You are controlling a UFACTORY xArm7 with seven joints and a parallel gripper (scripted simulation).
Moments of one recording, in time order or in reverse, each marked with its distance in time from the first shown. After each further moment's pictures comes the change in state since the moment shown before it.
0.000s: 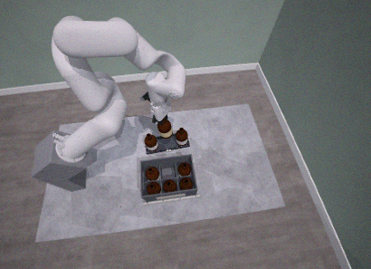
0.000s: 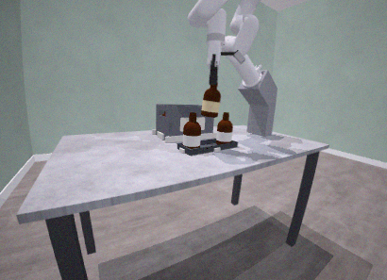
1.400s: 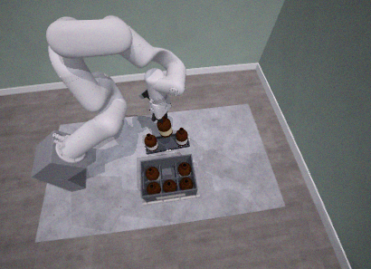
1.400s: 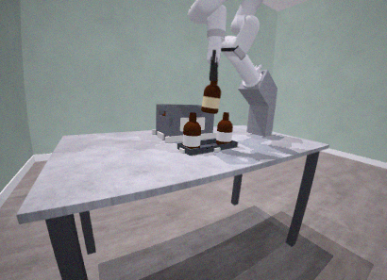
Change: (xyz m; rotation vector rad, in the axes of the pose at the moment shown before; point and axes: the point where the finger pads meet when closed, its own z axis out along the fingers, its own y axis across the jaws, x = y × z) arm 0.000 0.000 -0.016 0.000 0.000 0.000
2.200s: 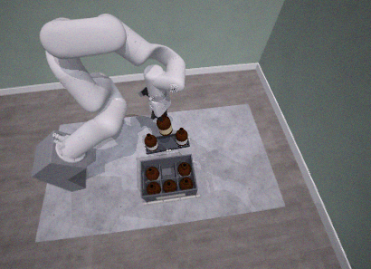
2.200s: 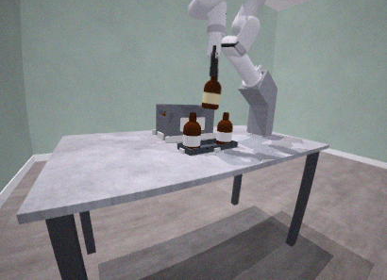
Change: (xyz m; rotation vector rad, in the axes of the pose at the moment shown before) arm 0.000 0.000 -0.017 0.000 0.000 0.000
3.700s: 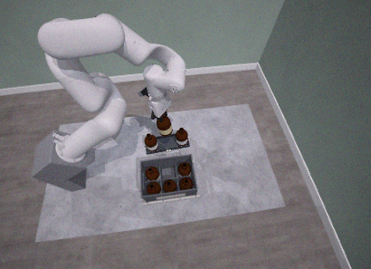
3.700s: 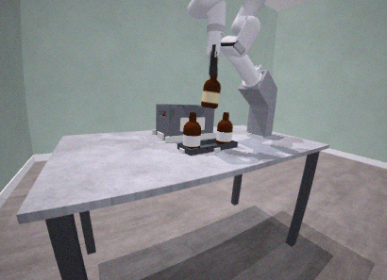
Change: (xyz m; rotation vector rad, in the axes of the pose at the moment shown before) arm -0.003 -0.003 -0.004 0.000 0.000 0.000
